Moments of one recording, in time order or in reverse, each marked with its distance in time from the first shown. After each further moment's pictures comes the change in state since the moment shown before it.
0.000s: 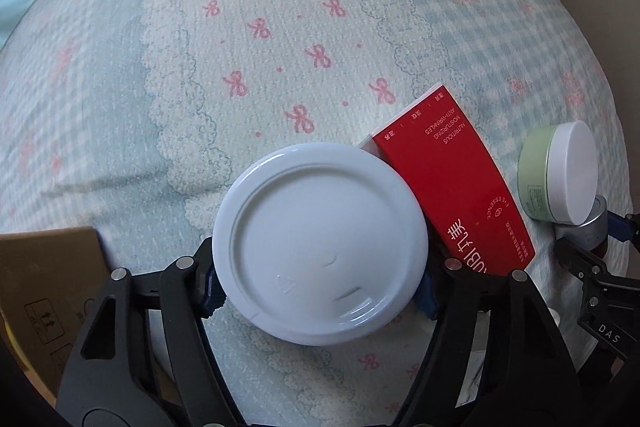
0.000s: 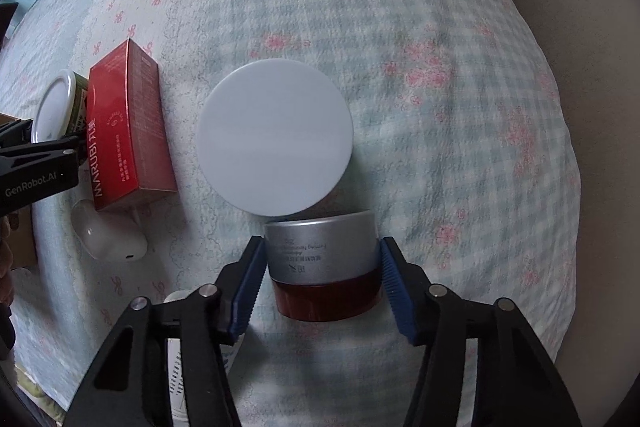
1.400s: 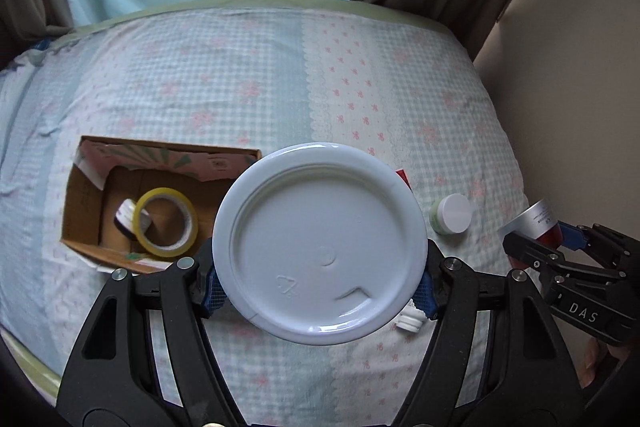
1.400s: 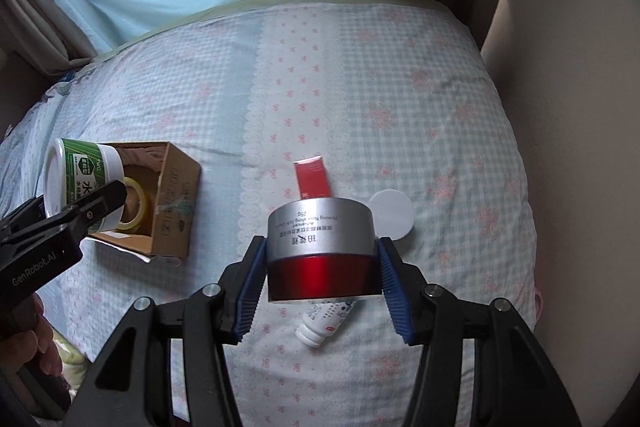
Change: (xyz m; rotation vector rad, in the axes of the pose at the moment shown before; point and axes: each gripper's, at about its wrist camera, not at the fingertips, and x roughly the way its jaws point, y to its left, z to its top) left arm -0.299 0.075 -0.128 -0.341 -0.314 -0.001; right arm -0.237 0.070 -0.012 -0.147 -0.238 0.177
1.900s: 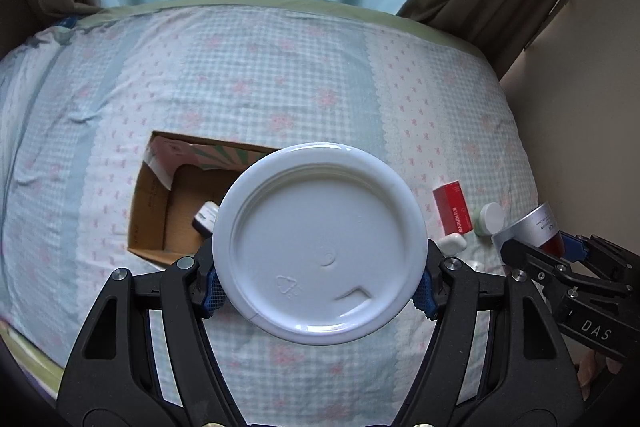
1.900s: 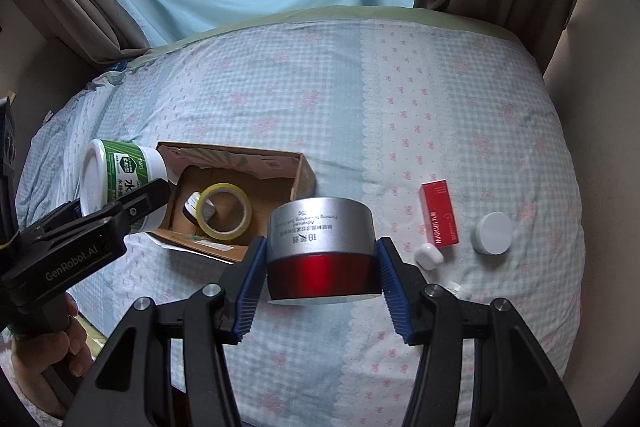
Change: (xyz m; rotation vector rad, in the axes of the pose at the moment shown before) left arm -0.036 0.151 0.023 -0.052 0.023 -0.012; right arm -0.016 0.151 0.018 -0.009 -0.014 0.096
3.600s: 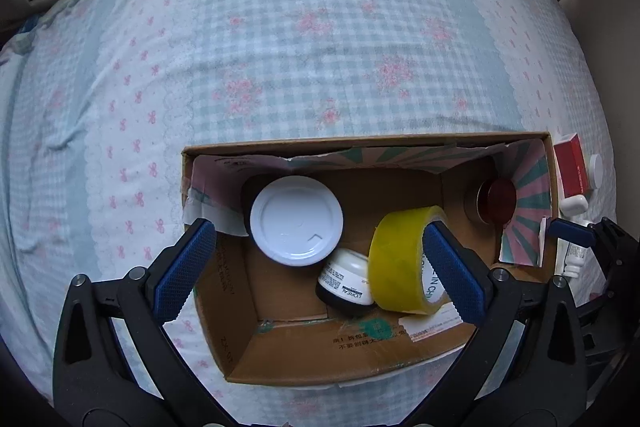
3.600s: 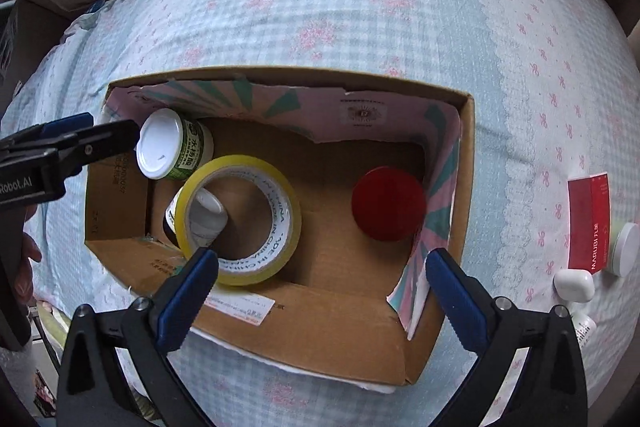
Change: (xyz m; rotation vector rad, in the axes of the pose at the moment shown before) left arm 0.175 0.140 0.048 0.160 0.263 0.079; right arm 0.224 0.078 0.011 -0.036 0.249 0.041
